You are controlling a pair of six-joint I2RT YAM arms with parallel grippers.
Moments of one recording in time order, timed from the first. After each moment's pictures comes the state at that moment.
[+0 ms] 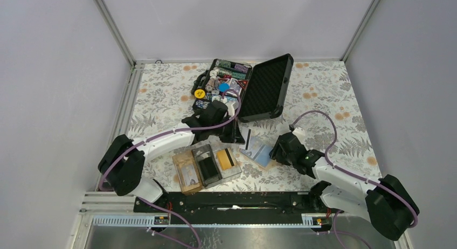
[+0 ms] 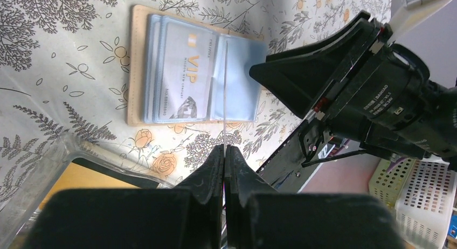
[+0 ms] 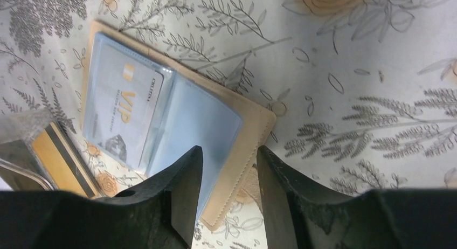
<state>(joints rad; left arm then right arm) -0.77 1.48 0.95 -0.21 0.37 -0.68 0.69 1.01 0.35 -0.26 0.24 0.96</state>
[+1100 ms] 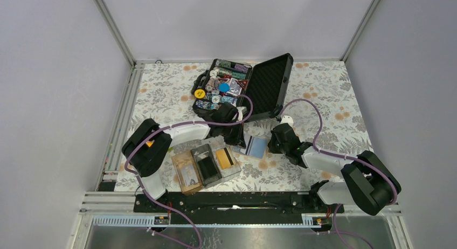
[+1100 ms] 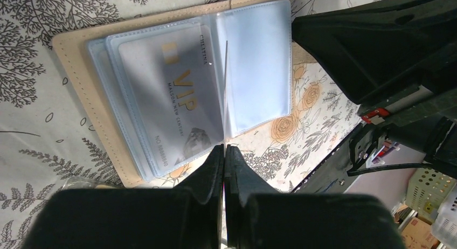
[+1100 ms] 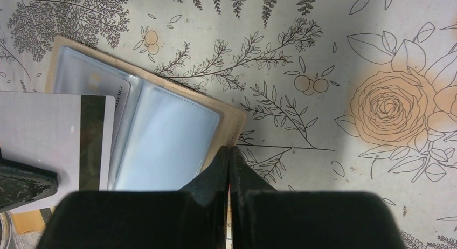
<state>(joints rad) -0.77 1.74 1.05 -0.24 0.38 -0.58 0.61 1.30 0.41 0.09 0.16 0.57</state>
